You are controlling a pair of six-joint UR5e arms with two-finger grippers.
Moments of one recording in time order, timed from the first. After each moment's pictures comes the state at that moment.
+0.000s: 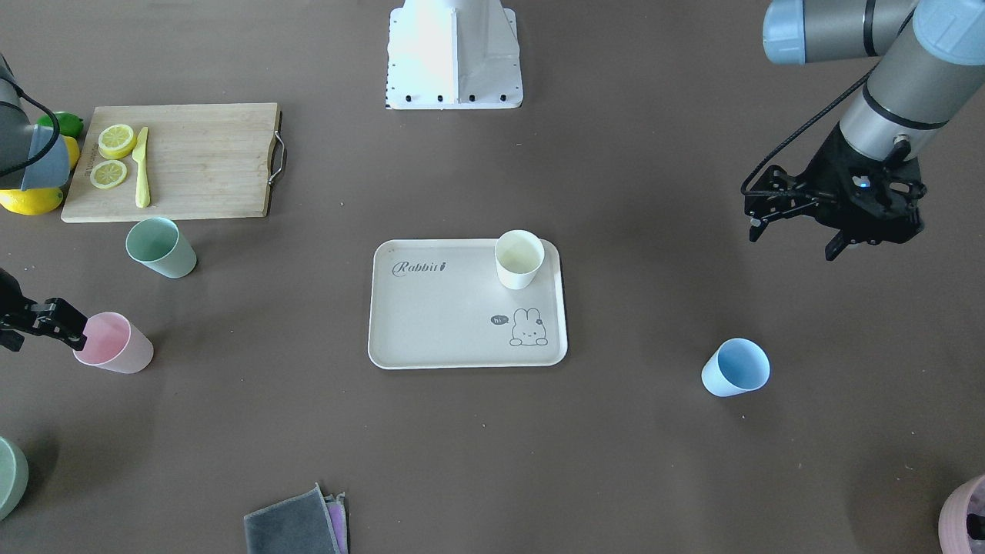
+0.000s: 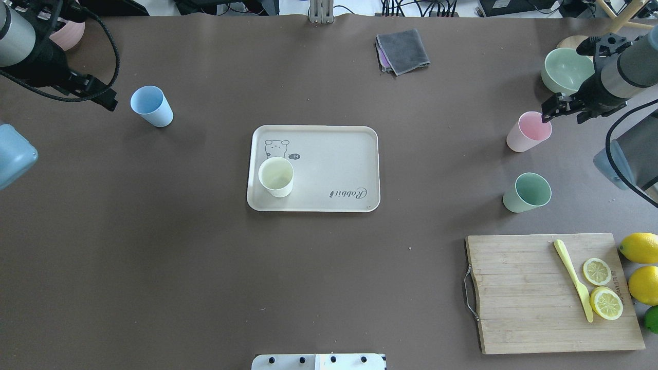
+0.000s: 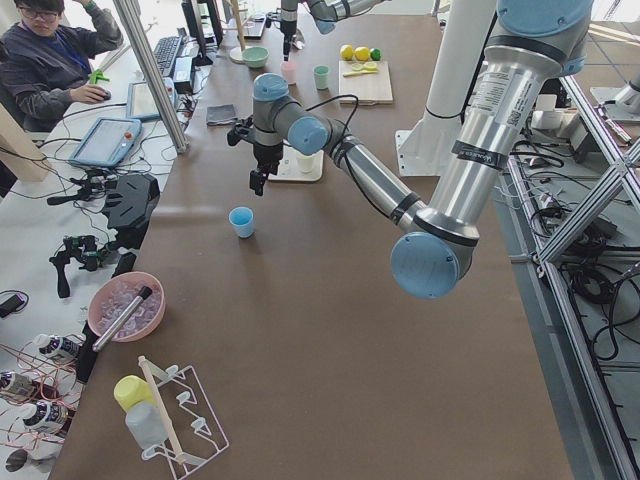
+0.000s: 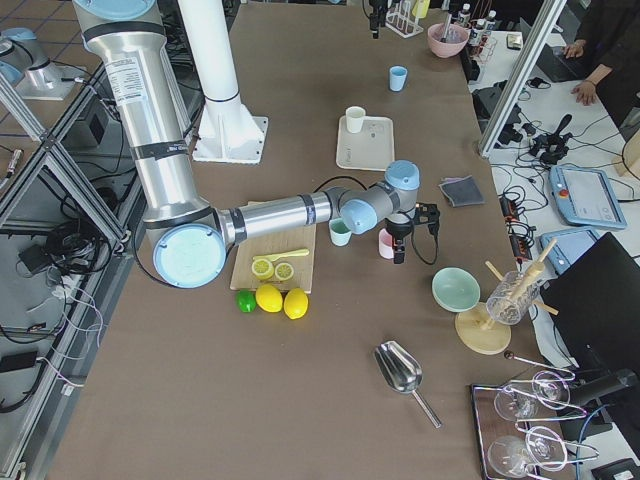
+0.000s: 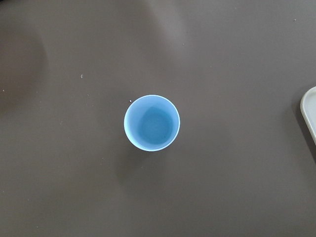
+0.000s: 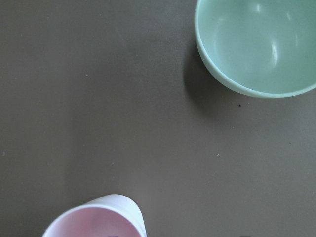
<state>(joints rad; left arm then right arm) -1.06 -1.92 -1.92 -1.50 -2.13 -0.42 1.09 -1.33 1.51 -1.21 2.14 0.73</state>
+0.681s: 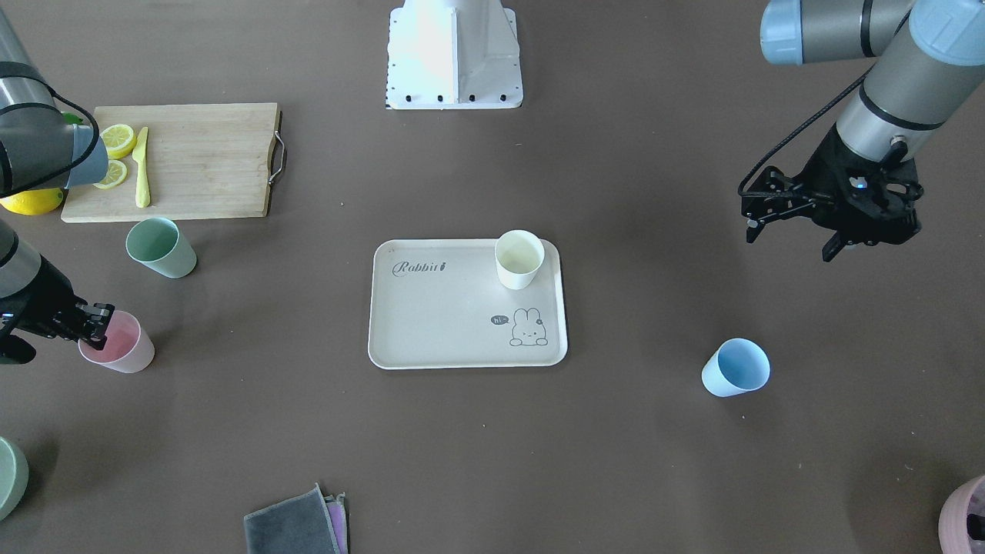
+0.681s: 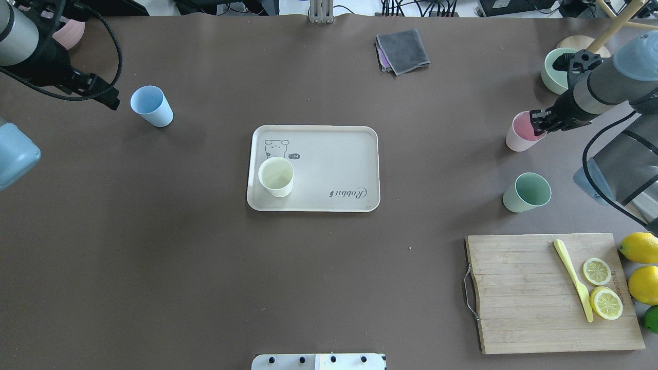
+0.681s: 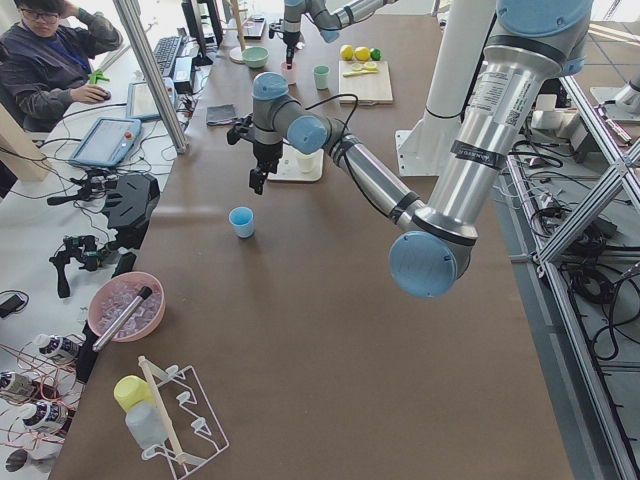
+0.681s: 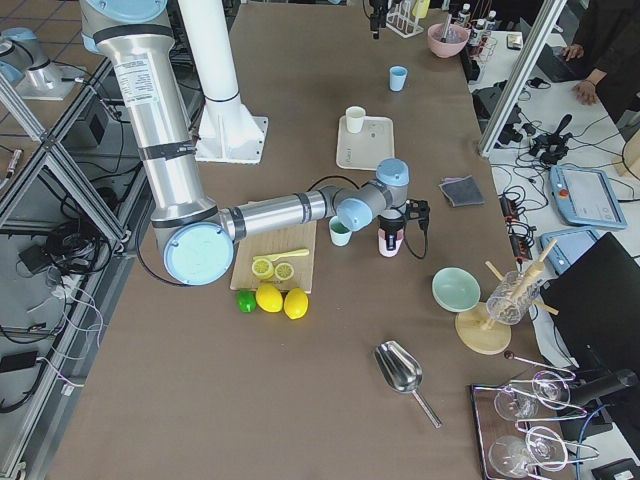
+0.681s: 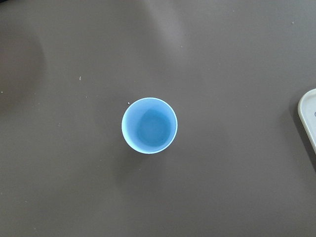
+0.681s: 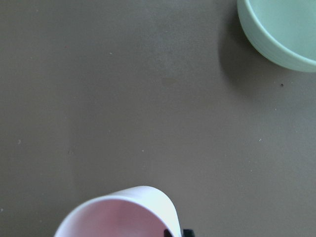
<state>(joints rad) -1.06 -1.93 -1.92 -1.50 -2.13 -0.43 1.02 -1.33 1.51 -1.17 2.09 0.81</state>
